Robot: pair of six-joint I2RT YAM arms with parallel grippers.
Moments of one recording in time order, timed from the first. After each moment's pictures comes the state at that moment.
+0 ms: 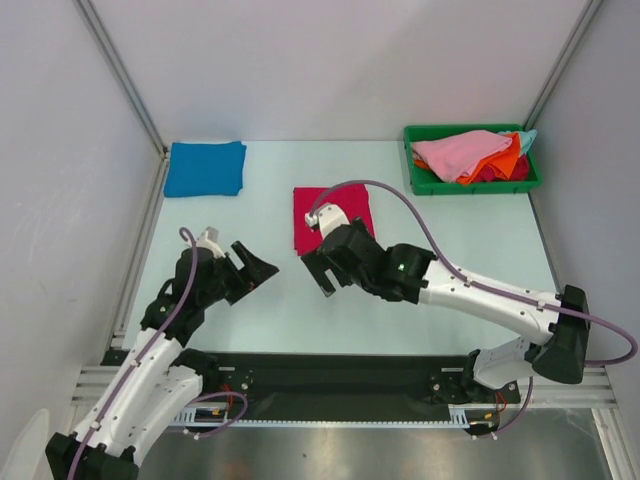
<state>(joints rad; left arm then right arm) -0.32 0.67 0.55 -0.46 0.21 -0.88 1.10 1.43 1.35 -0.65 0.41 0.25</state>
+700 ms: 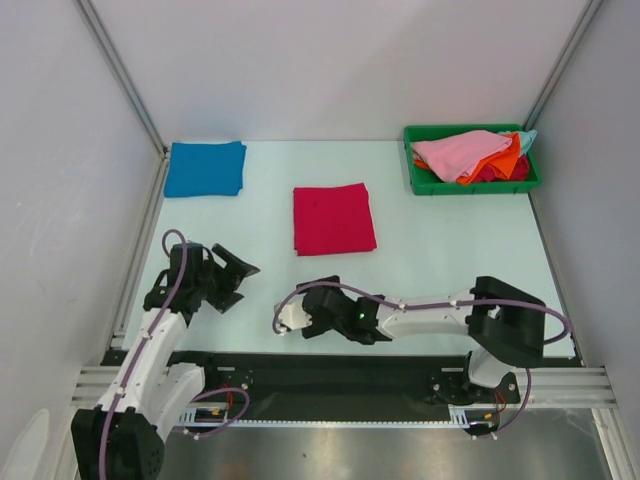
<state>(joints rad) -0.07 0.79 0.54 -0.60 0.23 -1.01 1.27 1.61 0.90 -0.07 0.39 -0.71</state>
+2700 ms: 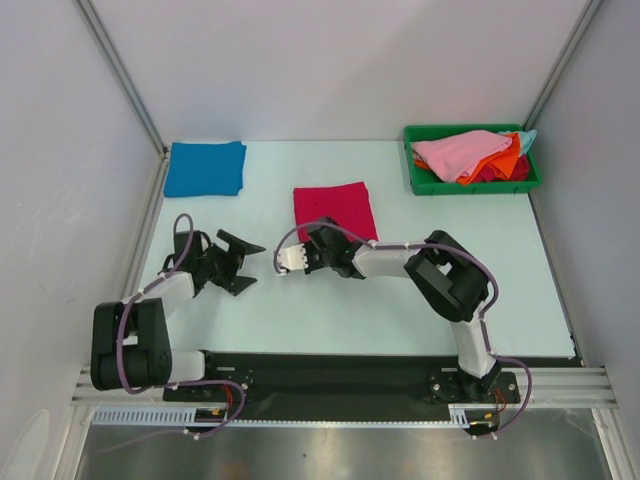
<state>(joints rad) 0.09 1.32 0.50 -0.06 0.56 -1.10 0.87 2.05 1.24 0.09 -0.02 -1.09</state>
